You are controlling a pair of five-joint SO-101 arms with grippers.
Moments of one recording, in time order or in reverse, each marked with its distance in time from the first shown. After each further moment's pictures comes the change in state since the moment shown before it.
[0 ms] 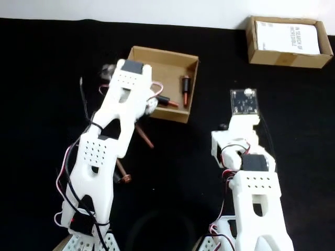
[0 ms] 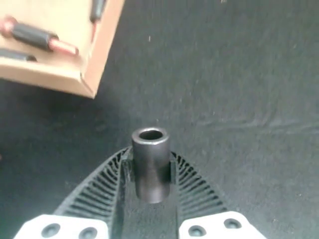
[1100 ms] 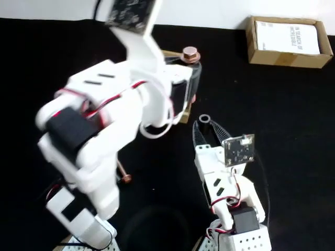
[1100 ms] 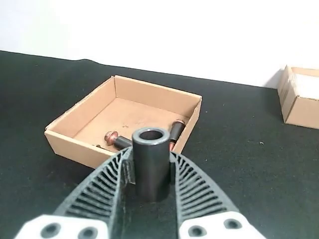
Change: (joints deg) left arm 24.5 -49.3 -25.1 1.1 -40.4; right arm -12.4 -55.6 31.5 -13.6 -2.2
